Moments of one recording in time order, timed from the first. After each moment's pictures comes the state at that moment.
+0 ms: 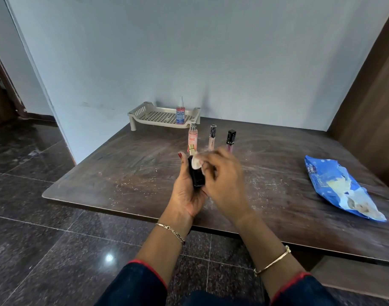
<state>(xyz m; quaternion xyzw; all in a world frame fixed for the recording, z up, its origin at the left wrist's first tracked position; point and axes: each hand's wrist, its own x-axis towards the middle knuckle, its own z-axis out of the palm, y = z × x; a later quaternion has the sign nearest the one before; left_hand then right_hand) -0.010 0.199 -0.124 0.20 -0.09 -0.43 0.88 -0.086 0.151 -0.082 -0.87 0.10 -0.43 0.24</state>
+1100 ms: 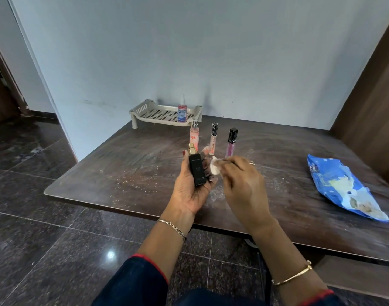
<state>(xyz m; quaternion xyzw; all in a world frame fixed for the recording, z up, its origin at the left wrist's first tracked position) -0.007 0.194 -0.125 0.20 -0.10 -0.42 0.88 -0.116 0.128 -0.097 -0.89 0.07 -0.45 0.09</state>
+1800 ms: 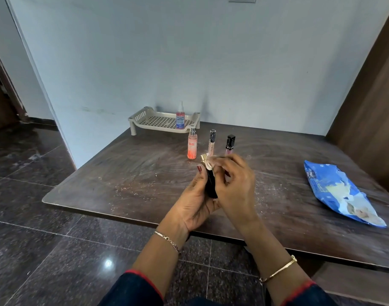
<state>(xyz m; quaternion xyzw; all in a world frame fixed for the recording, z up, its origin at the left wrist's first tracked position) -0.030 0.209 -0.119 0.30 -0.23 -0.47 0.80 -0.092 0.139 -0.089 -0.80 0.11 -0.52 0.27</state>
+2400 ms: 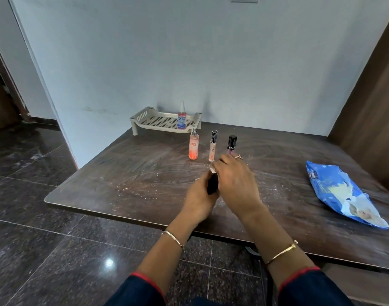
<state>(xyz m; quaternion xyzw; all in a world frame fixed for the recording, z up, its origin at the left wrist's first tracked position) -0.021 0.194 -0.132 0.74 -0.34 -0.13 0.57 -0.088 0.121 -0.082 -0.93 0.11 -0.35 -0.04</state>
